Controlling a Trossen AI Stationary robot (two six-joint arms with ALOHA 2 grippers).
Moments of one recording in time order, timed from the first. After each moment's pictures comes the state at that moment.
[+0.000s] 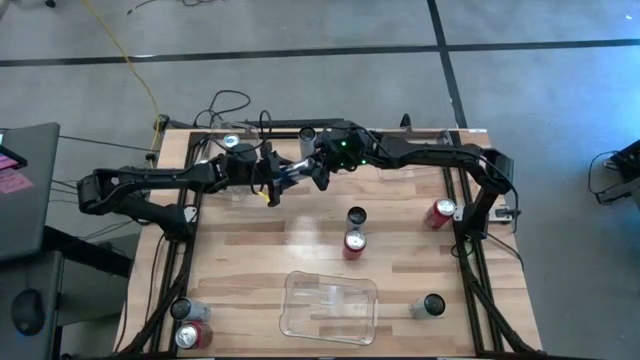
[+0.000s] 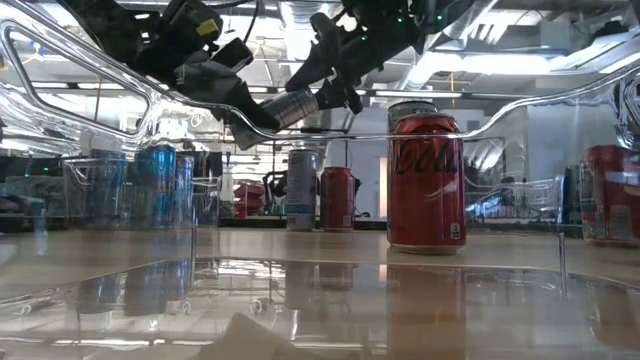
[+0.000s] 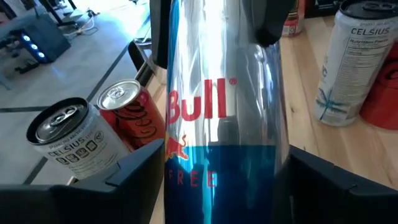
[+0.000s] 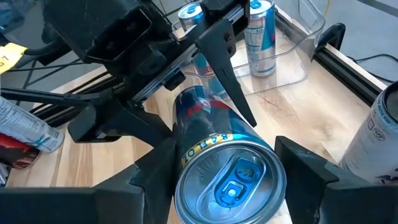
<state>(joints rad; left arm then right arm) 0.40 1.25 0.65 0.23 0.08 0.31 -0.30 1.76 1.41 -0.15 -0.16 0.26</state>
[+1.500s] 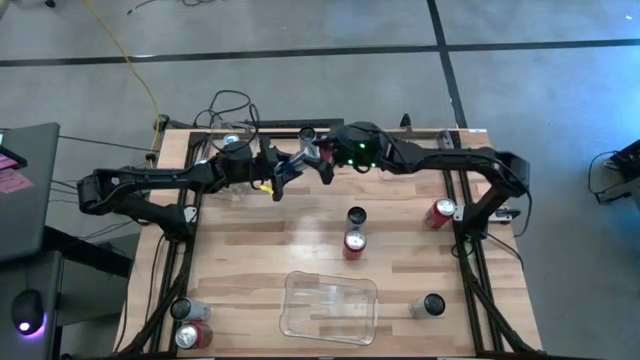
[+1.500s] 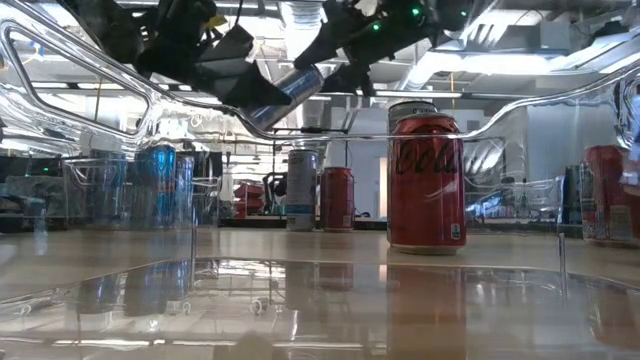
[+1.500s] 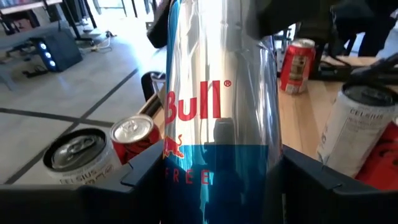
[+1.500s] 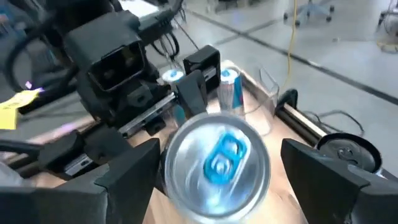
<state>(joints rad) 0.40 1.25 0.65 0.41 0.08 0.13 -0.29 1.63 1.24 0.11 0.01 0.24</state>
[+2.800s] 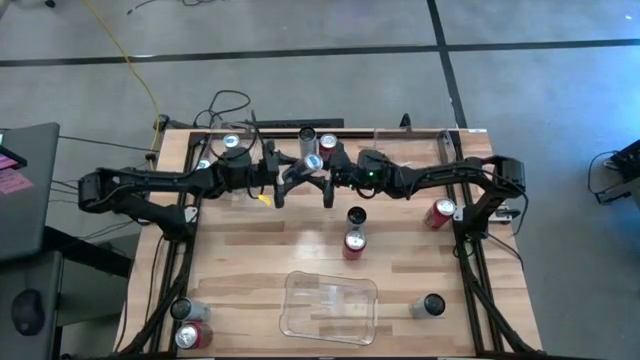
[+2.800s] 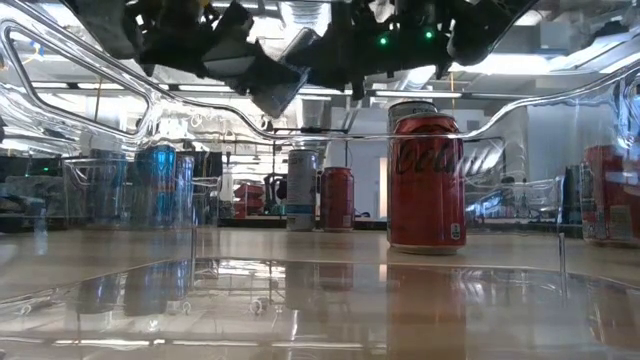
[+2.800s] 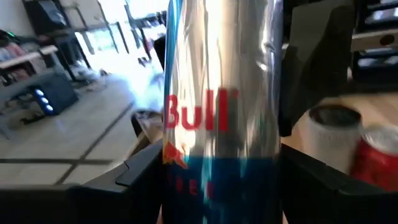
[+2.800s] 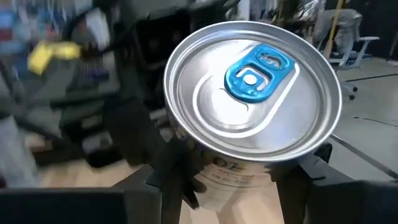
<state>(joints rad) 0.31 1.24 0.65 0.48 0.06 0.23 -0.19 1.67 0.99 0.64 0.02 0.04</state>
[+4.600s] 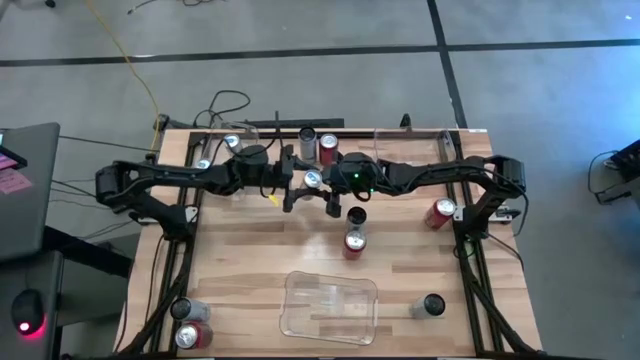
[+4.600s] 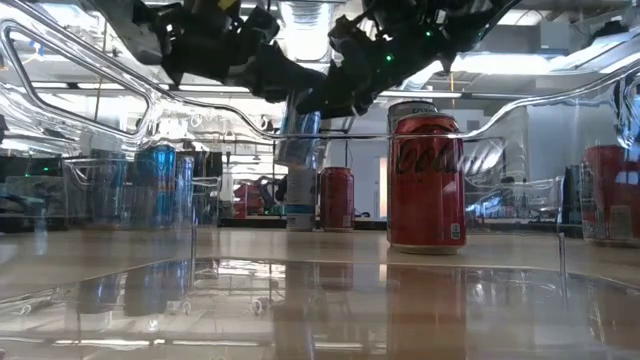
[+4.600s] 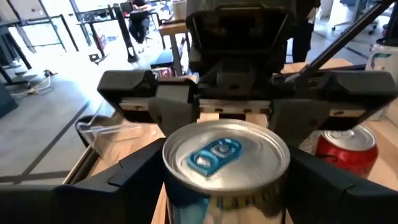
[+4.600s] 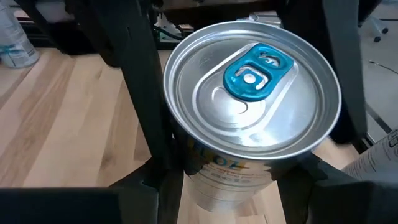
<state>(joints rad) 0.31 1.41 0.76 0.50 0.23 0.23 -0.17 1.67 1.09 0.16 -0.02 -0.11</state>
